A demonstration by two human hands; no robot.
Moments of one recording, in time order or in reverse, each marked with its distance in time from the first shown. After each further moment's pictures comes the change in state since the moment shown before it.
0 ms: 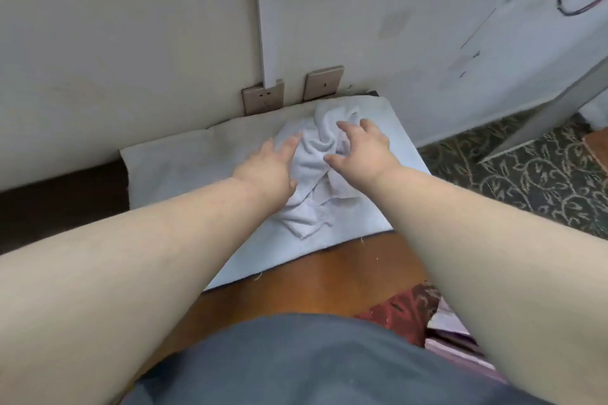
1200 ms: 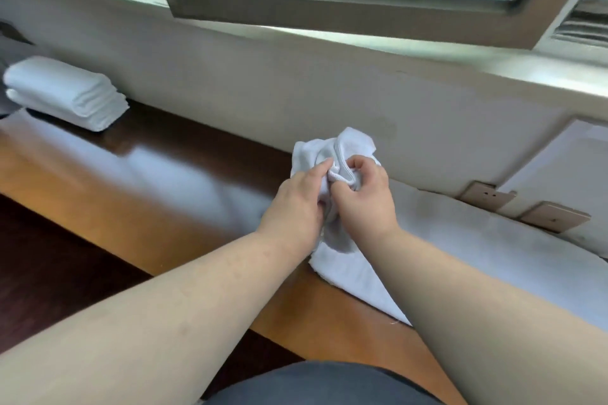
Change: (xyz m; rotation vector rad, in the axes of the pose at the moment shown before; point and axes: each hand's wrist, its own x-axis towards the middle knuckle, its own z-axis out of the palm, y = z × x) left_hand -0.244 -0.147 -0.021 -0.447 0.802 -0.506; right_hand -0.160 -0.259 0.090 0.604 -0.256 -0.671
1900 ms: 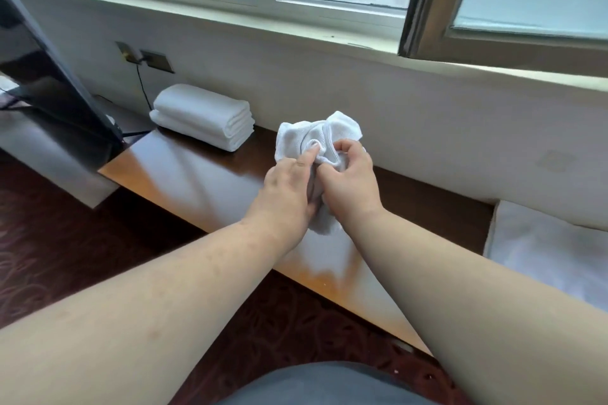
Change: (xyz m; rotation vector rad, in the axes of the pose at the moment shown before) left_hand -0.069 -0.273 -0.291 0.104 0.144 -0.008; right_hand -0.060 -0.209 0.349 0.137 -0.062 -0.109
